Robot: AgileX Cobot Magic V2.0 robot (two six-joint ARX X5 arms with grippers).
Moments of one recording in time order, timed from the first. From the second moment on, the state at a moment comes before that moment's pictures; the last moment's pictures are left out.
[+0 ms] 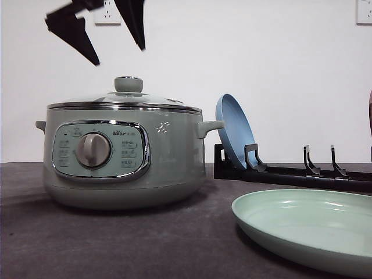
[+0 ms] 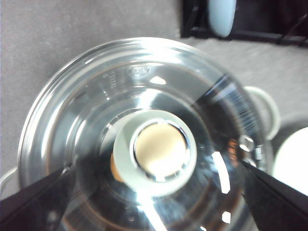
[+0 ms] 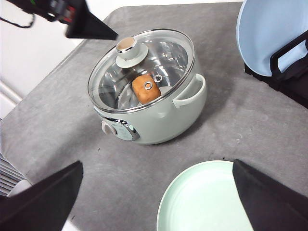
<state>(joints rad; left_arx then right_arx) -0.41 1.72 1.83 -1.05 0.11 0.00 0.22 0.66 1.03 -0.86 -0.53 0.16</state>
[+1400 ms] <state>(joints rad) -0.45 1.83 1.83 -1.05 0.11 0.08 0.22 0.66 1.03 -0.88 -0.53 0.16</state>
